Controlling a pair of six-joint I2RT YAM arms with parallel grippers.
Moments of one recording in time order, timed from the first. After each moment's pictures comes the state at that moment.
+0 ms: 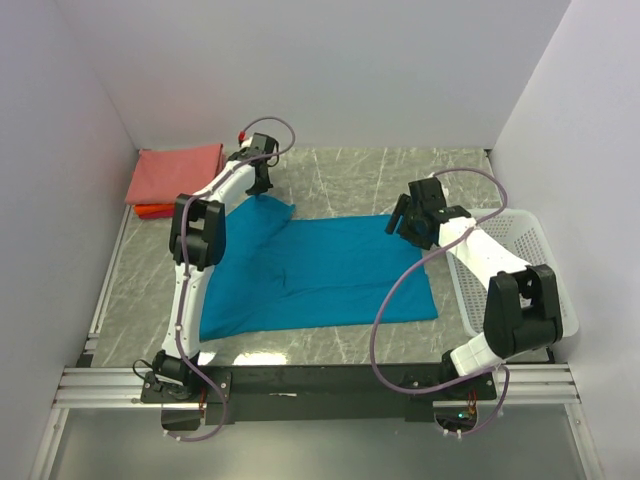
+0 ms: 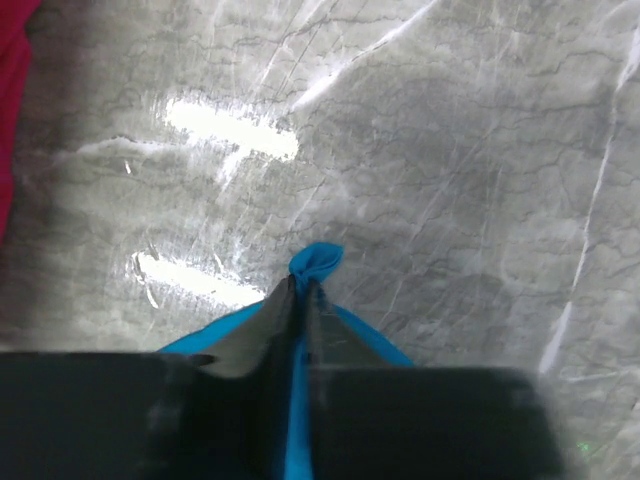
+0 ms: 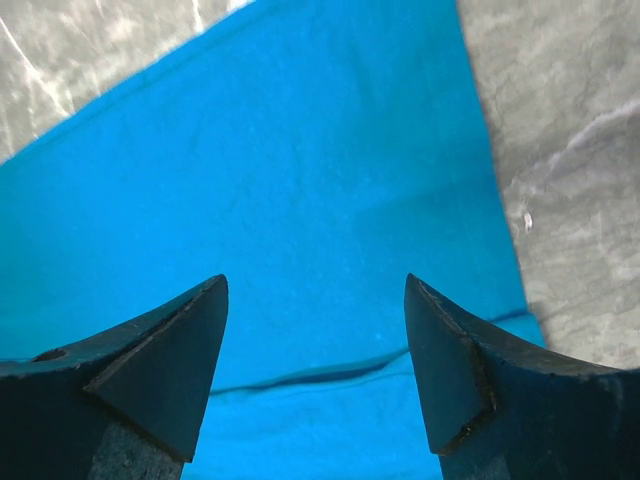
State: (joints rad) left arm -0.28 2.45 2.09 -0.63 -0.36 -0.49; right arm 0.23 1.50 1.03 -0.48 0.11 0.62
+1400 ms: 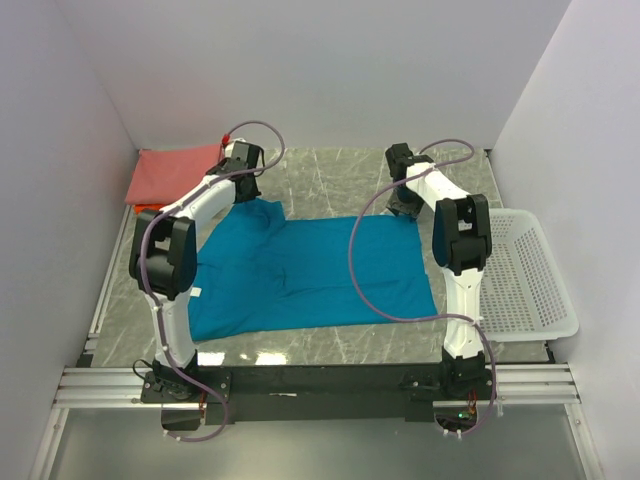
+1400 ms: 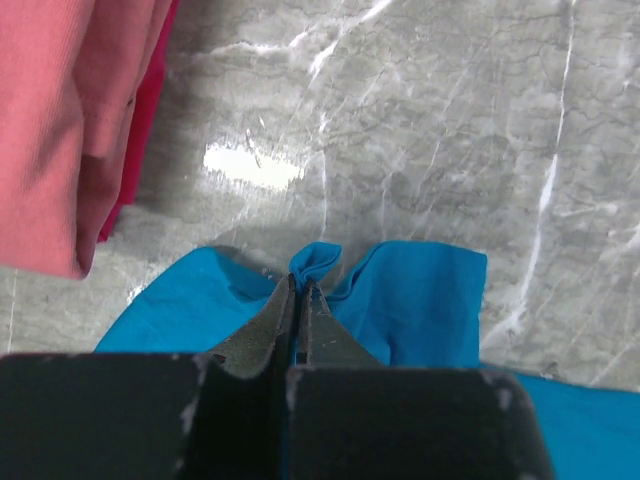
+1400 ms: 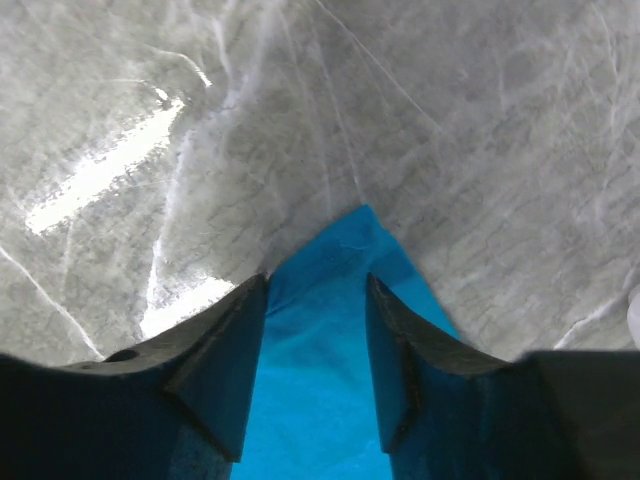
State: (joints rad) left arm -0.29 2.00 1.56 -0.42 -0.36 -0.46; right arm 0.19 2.27 1.85 -0.88 0.38 0.69
